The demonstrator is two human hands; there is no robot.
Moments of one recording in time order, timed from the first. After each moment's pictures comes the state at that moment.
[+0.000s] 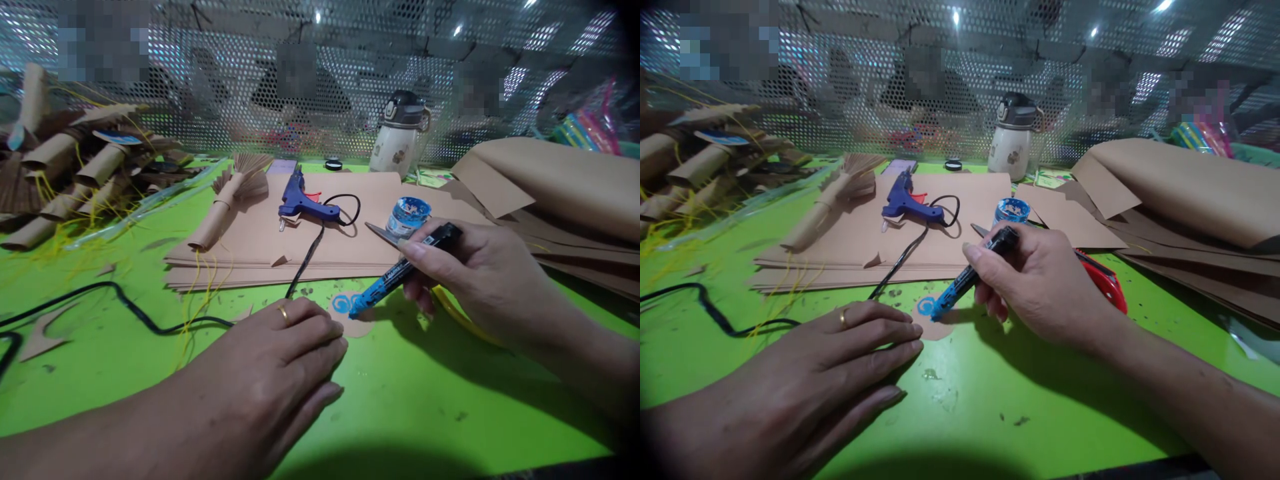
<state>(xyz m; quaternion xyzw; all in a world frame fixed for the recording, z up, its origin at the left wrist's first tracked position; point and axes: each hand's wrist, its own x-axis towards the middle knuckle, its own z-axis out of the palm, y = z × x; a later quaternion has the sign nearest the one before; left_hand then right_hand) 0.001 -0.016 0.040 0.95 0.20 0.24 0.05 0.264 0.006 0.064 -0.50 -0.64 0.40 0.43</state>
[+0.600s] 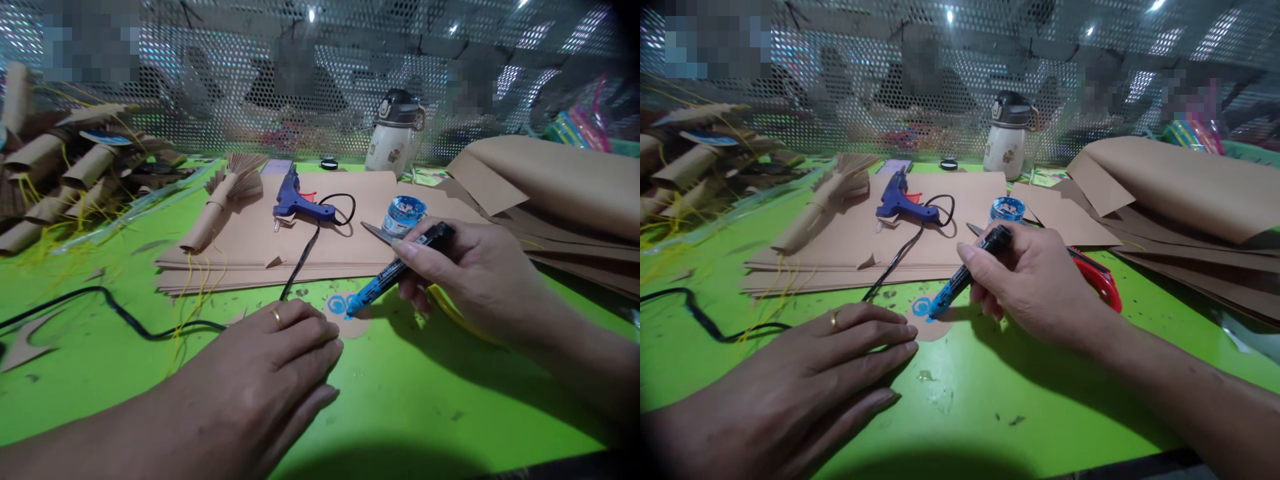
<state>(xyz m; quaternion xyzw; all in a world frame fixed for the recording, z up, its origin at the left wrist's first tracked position) 0.002 -0.013 0.038 0.95 0.19 0.25 0.05 0.262 0.005 0.066 -0.51 -0.63 0.39 0.43</state>
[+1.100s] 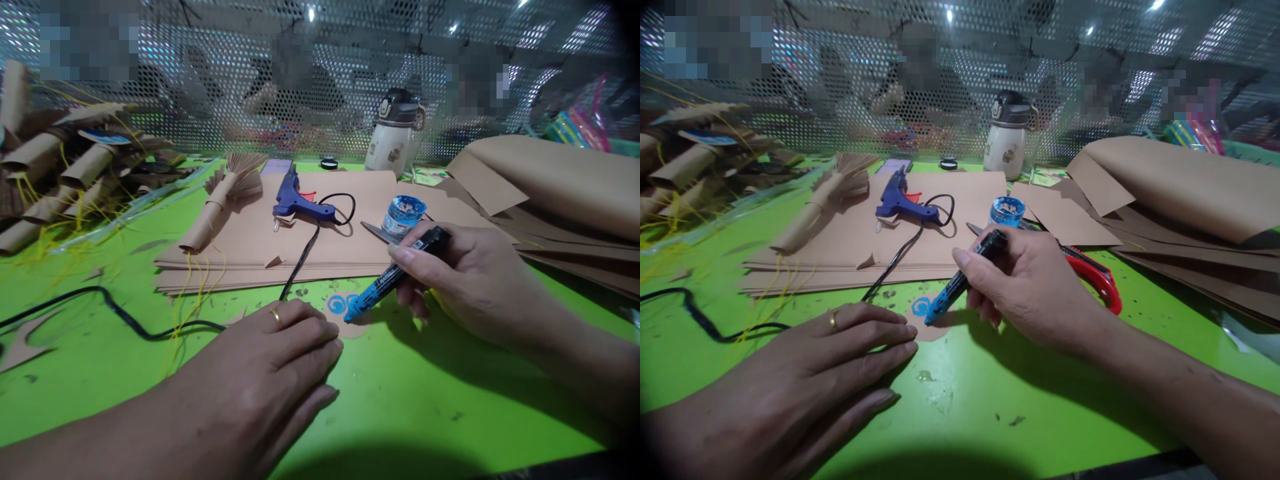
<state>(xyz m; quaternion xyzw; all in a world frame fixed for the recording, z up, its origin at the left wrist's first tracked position) 0.002 -0.014 0.038 0.95 0.20 0.25 0.06 0.262 0.003 0.067 -0.50 -0.64 0.41 0.41</state>
